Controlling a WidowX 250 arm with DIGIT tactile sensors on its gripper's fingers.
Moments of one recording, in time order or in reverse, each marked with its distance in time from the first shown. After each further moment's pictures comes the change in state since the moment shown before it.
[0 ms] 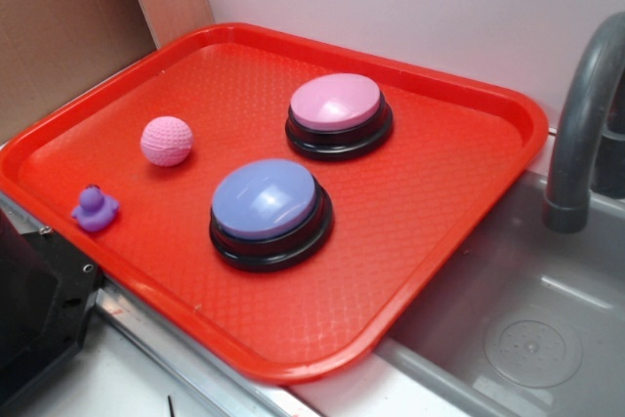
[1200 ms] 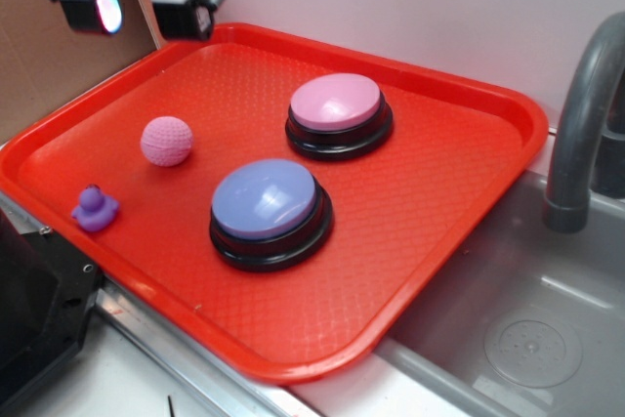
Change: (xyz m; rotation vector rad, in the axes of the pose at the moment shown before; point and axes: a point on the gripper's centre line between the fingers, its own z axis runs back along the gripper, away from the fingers) arm 0.077 0.049 -0.125 0.095 0.086 0.559
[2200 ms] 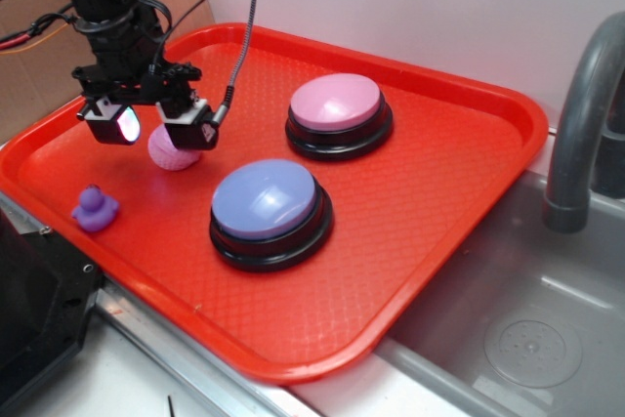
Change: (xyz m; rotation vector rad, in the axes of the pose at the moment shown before) arm -0.007 0.010 -0.083 -0.035 -0.042 -0.138
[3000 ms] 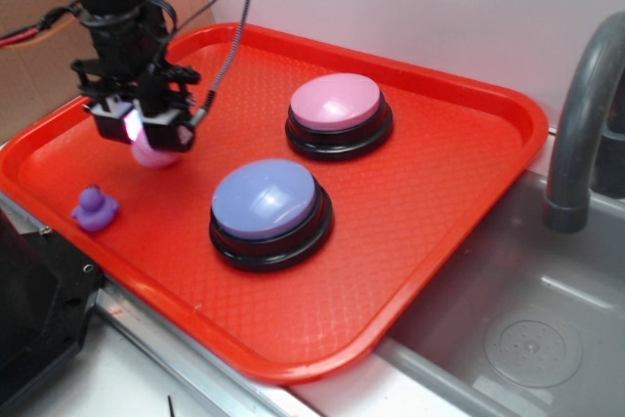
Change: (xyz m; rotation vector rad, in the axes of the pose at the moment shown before) arm -0.005 0.012 0.018 0.033 0.072 -0.034
